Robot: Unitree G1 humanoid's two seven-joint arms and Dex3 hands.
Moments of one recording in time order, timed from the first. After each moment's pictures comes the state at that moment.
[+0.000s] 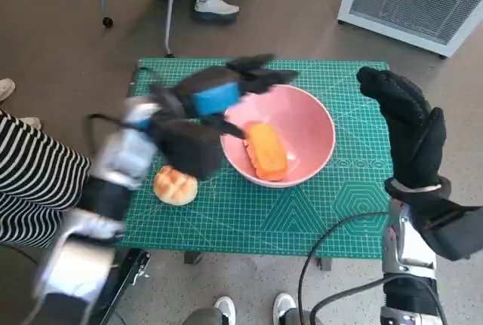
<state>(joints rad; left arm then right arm) -0.85 0.54 -0.19 0.49 0.29 -0.47 -0.50 -0.46 -0.19 -0.16 0.31 0.23 -0.62 0.33</state>
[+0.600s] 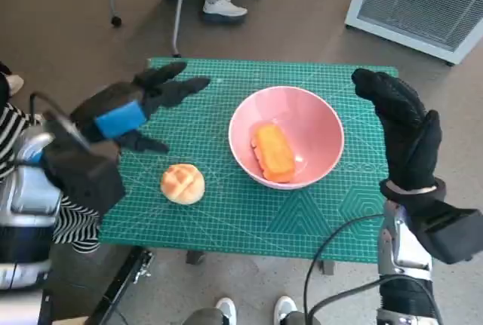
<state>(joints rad) -0.53 0.77 -0.05 0.21 0.24 -0.40 -0.56 -0.46 -0.17 -0.14 0.31 0.24 -0.62 0.34</state>
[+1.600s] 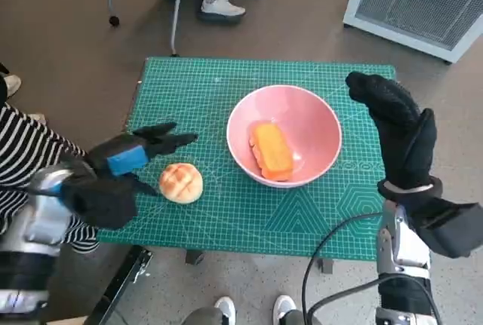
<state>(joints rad) -0.47 0.70 -0.16 0.43 0.31 -0.41 -0.54 -0.46 -0.17 -0.15 0.33 0.28 -0.58 0.40</state>
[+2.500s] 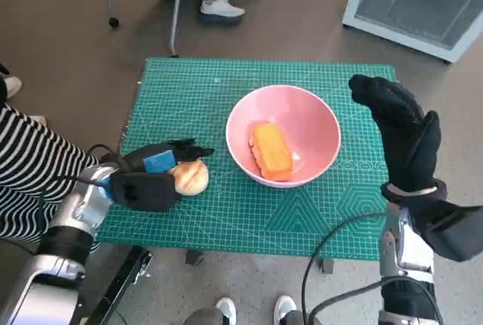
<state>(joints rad) -0.68 0.58 -0.35 0.86 0.51 -0.43 -0.37 -0.44 -0.18 -0.16 0.30 0.29 -0.57 0.40</state>
